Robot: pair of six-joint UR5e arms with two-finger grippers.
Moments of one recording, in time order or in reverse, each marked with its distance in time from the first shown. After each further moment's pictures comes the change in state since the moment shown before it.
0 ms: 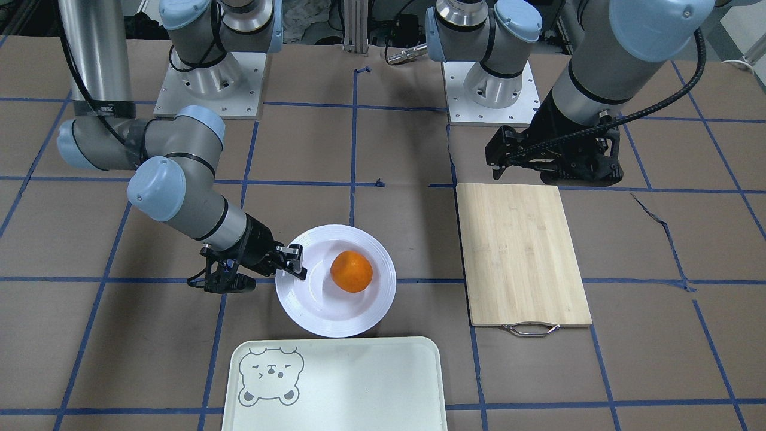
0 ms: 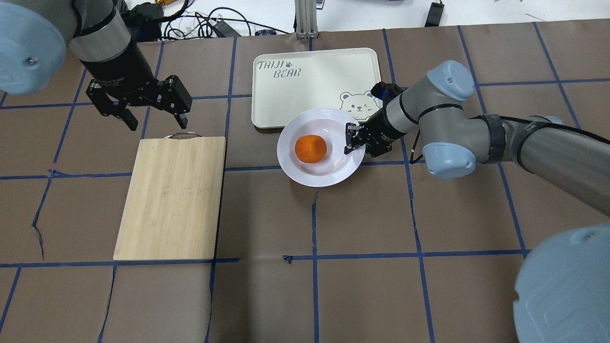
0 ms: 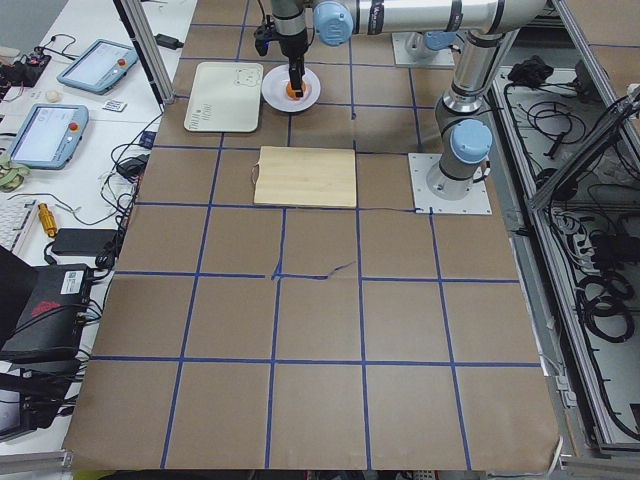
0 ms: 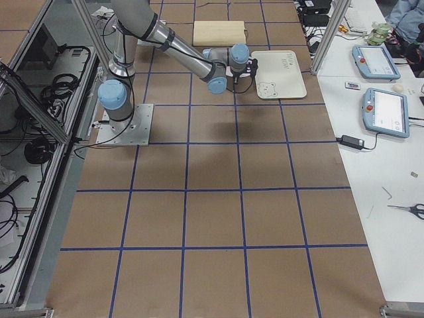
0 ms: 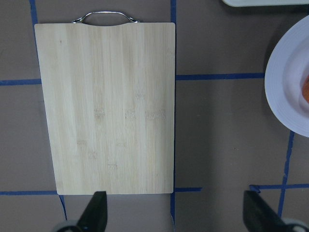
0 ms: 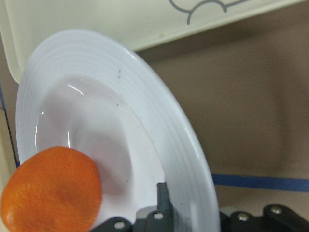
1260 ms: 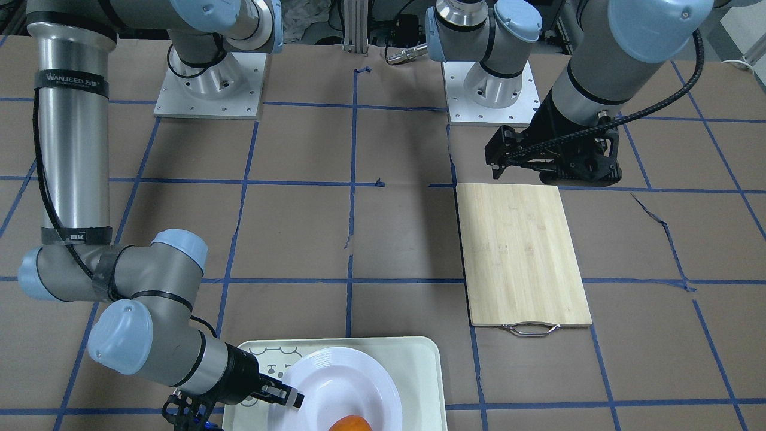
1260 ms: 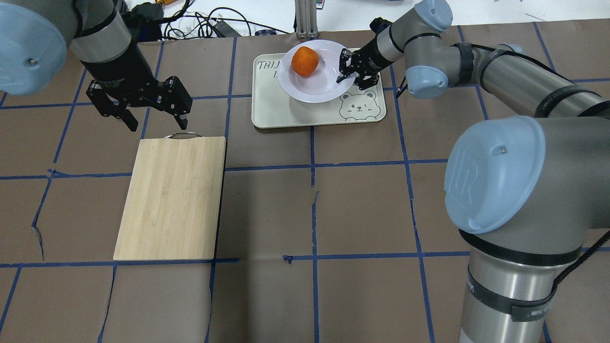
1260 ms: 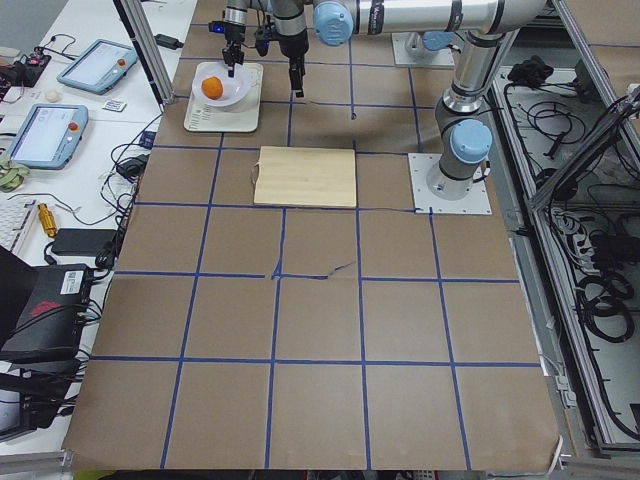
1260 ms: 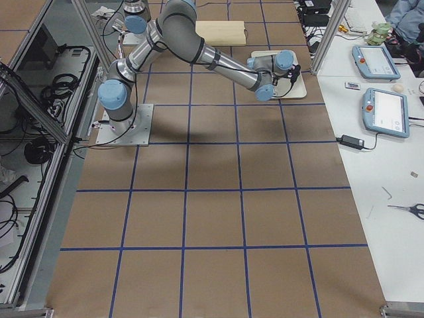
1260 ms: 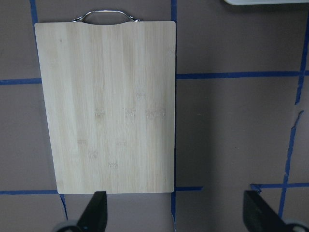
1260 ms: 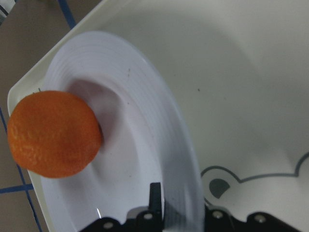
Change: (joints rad) left arm 0.000 -0.001 -0.001 -0.001 0.001 0.004; right arm -0.002 0.409 -0.583 0.094 0.020 0.220
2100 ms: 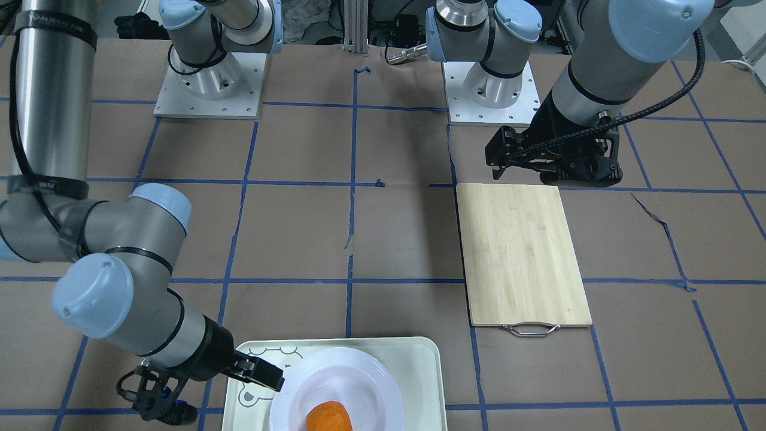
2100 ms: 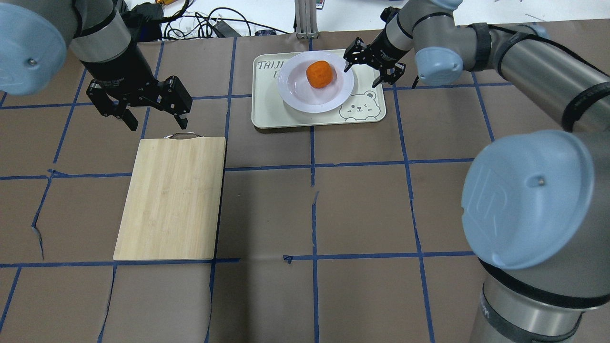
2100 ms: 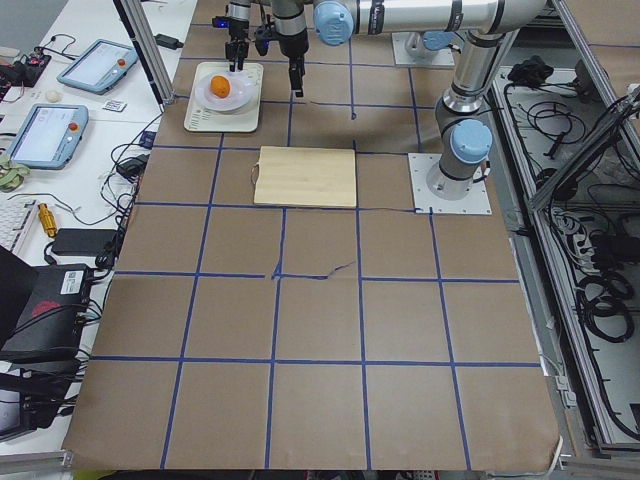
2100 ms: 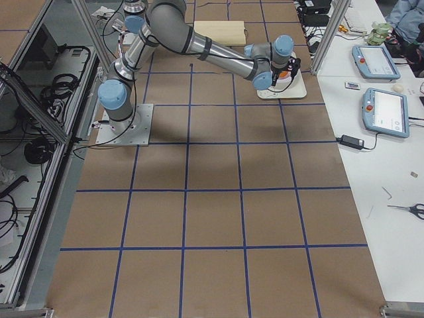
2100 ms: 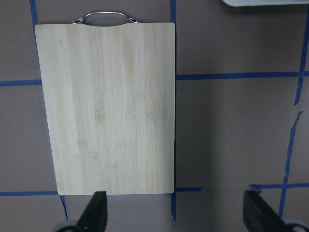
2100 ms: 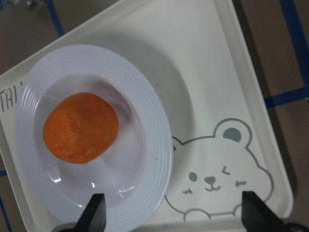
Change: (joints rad) left arm 0.000 0.000 0.001 0.002 -0.001 0.003; right arm -0.001 -0.178 0.011 0.209 -0.228 -0.100
